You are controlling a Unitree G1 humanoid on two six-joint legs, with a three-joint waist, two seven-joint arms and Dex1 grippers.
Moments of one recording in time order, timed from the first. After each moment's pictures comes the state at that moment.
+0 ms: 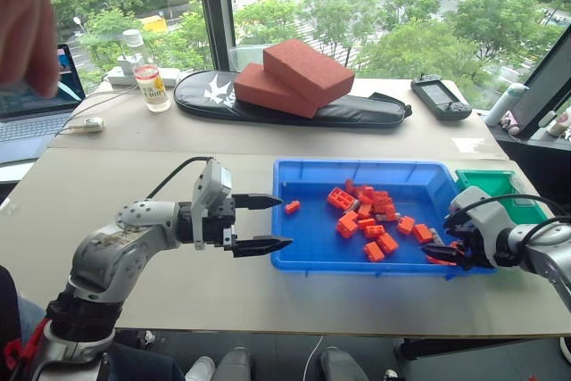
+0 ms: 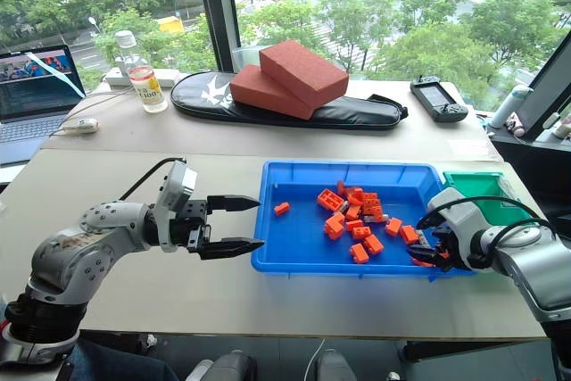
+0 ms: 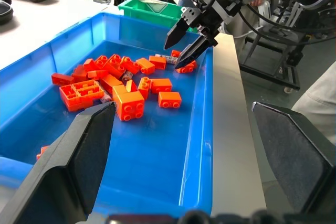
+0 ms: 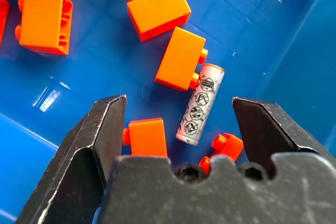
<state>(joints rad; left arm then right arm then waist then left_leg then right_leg) -0.37 0.67 -0.02 -0.39 -0.71 0.68 -1.04 -0.32 -1.06 0.07 -0.12 0.33 0.97 0.75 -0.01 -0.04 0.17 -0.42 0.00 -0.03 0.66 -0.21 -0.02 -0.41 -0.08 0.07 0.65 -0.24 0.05</state>
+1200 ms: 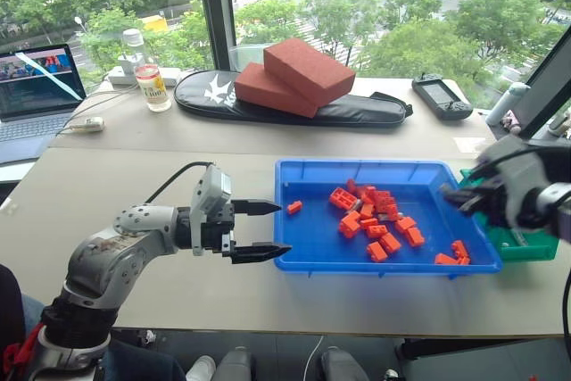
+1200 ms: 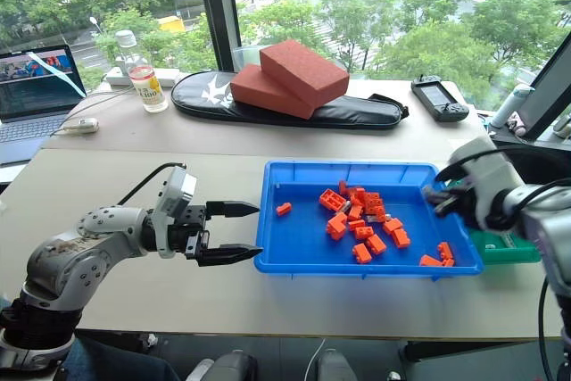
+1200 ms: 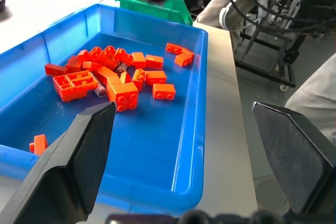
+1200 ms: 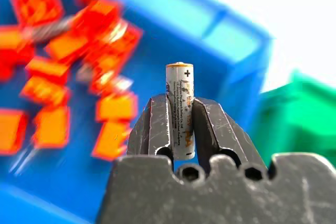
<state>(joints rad) -0.37 0.69 -0.02 -0.40 -0.73 0.70 -1.04 -0.36 -1.08 -0.40 -0.17 0.26 1.18 0.52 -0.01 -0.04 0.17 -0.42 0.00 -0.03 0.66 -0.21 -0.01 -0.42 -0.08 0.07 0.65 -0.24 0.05</state>
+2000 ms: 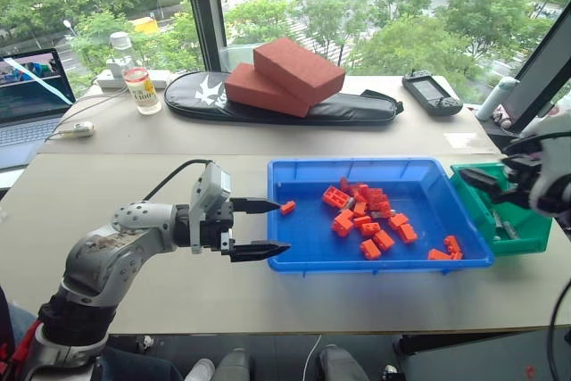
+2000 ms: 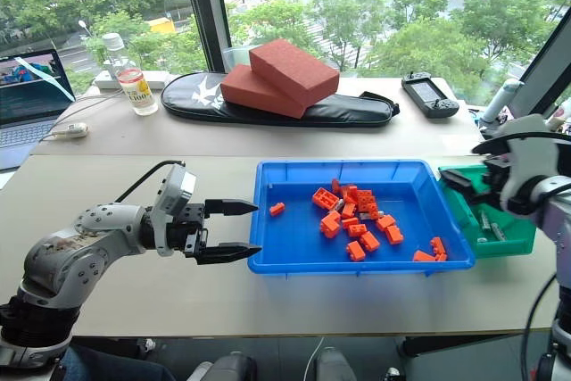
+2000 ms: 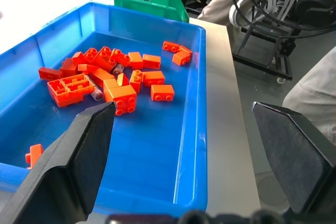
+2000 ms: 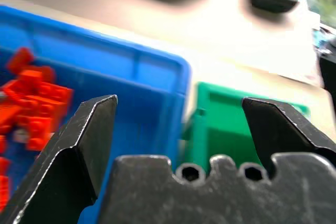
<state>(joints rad) -0.38 0.70 -0.02 -0.40 -0.73 0.70 -1.04 -0.40 -0.81 -0.22 -0.32 0.42 1.07 0.60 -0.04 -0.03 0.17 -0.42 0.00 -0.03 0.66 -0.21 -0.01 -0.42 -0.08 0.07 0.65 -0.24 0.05</state>
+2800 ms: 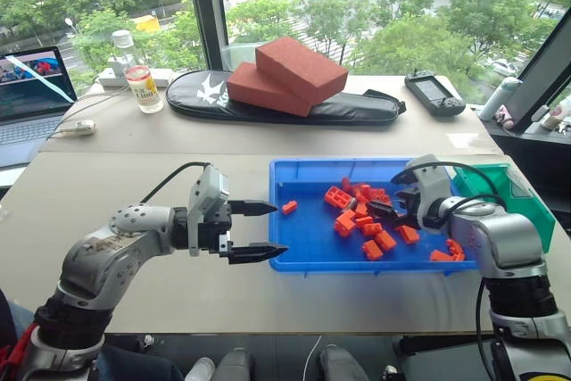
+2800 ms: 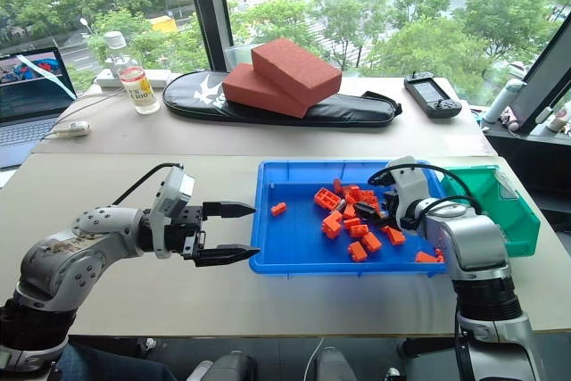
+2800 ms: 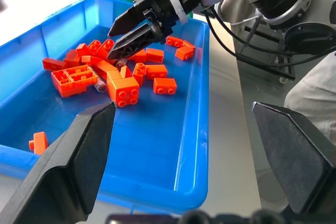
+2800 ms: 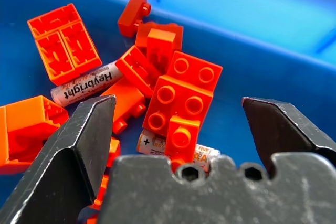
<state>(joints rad) -0.37 0.72 -0.02 -0.40 -0.74 0.71 -1.02 -0.52 -0.59 -0.03 -0.08 0.32 1.07 0.43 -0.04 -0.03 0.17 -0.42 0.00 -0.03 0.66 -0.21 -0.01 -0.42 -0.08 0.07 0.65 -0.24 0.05</state>
